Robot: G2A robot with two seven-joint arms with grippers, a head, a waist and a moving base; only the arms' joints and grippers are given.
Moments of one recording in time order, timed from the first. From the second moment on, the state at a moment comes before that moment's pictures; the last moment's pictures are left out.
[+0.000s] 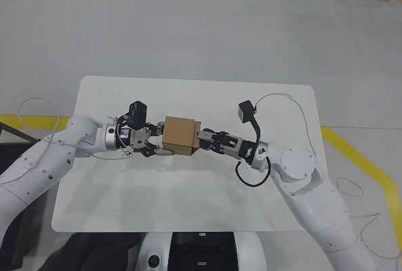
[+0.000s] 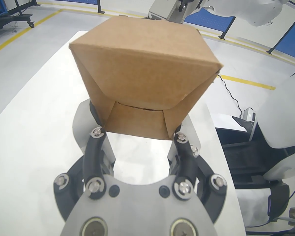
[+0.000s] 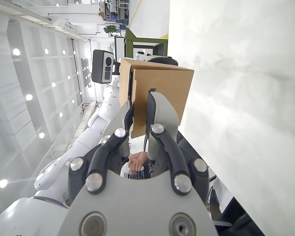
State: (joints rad) left arm 0.69 -0.60 -0.51 -1.39 0.87 -1.01 0.31; right arm -1.17 -1.23 1.05 -1.73 0.25 0.11 0.72
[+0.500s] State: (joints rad) left arm 0.72 -0.62 -0.55 -1.40 0.86 -1.01 0.26; right arm -1.13 -1.24 1.00 -1.71 0.23 0.12 0.68
